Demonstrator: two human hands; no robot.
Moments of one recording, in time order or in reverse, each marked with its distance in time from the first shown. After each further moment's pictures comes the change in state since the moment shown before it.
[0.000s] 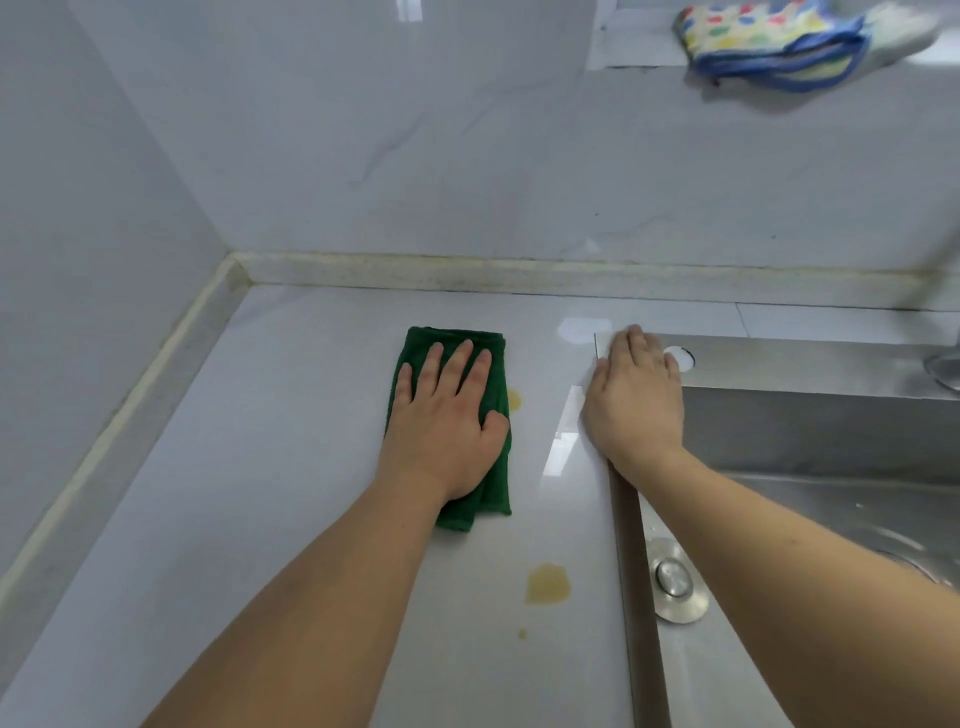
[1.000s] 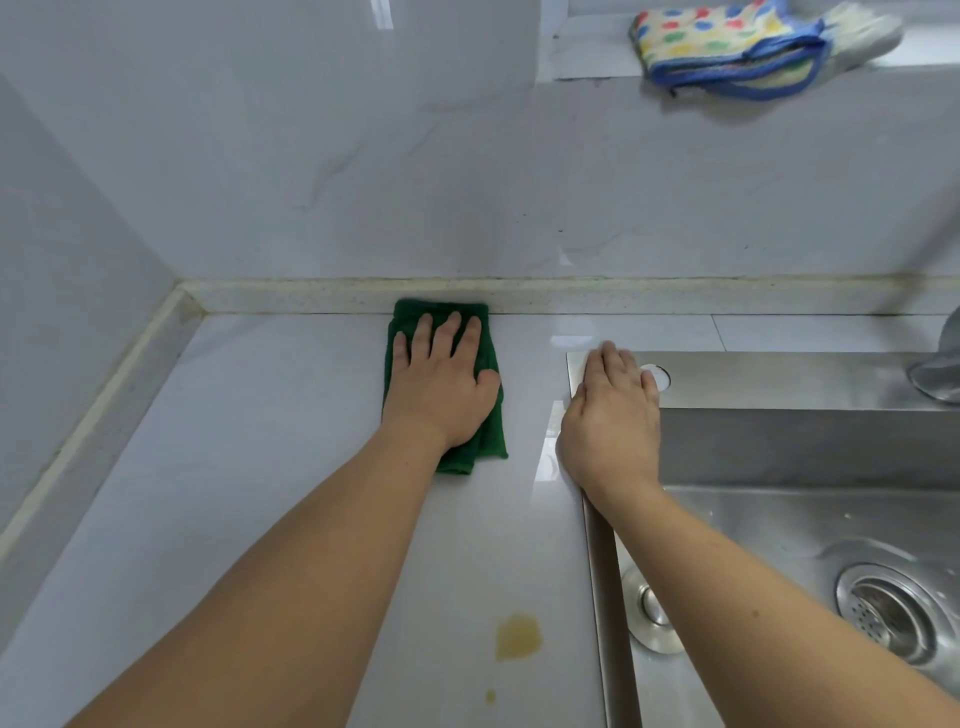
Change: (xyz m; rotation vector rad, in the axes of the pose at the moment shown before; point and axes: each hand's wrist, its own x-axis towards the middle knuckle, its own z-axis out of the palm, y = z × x) left_hand 0.086 0.019 -0.006 0.023 -0.007 -0.019; right_hand 0.001 0.000 0.002 0.064 0.058 0.033
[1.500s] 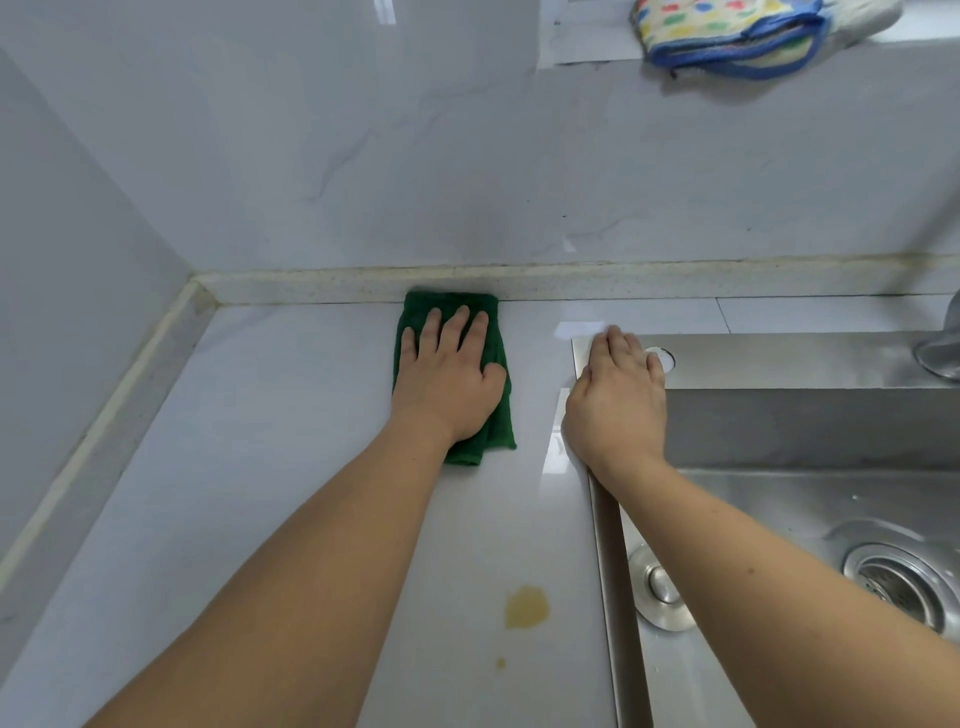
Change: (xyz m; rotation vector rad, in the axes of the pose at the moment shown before) left_hand -0.014 0.001 0.001 -0.024 0.006 0.009; right_hand 0.001 0.000 -0.001 -0.035 -0.020 0.002
